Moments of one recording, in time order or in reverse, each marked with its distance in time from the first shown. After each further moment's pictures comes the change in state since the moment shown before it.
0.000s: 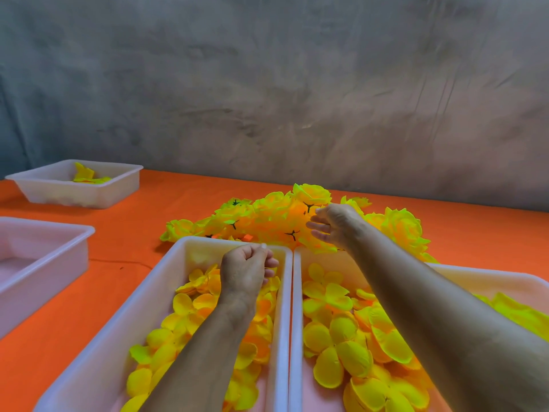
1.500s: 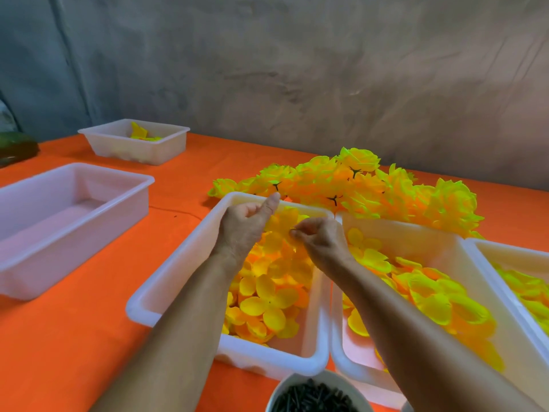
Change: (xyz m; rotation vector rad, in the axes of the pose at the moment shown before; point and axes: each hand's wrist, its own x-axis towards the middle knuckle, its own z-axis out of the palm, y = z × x) left_hand 0.007 -0.003 -0.079 0.214 -0.052 0.124; right_hand -0.077 0.100 0.054 -0.696 -0.172 -0.601
